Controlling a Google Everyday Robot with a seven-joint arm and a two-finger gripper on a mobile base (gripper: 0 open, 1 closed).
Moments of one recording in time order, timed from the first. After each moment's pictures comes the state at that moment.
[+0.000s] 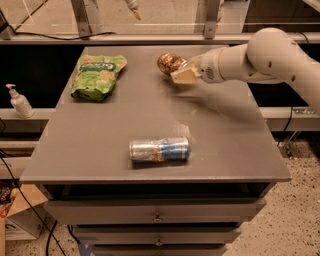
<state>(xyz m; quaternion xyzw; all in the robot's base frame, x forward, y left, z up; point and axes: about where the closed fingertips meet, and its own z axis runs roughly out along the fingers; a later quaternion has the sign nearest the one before) 0.718 -0.087 0.869 -0.39 0.76 0.20 0.48</state>
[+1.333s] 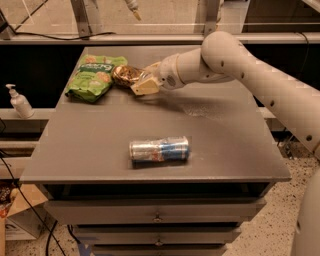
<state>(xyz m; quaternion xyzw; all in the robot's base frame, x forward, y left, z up) 0.701 0.044 0.846 -0.51 0.68 0.27 0.45</state>
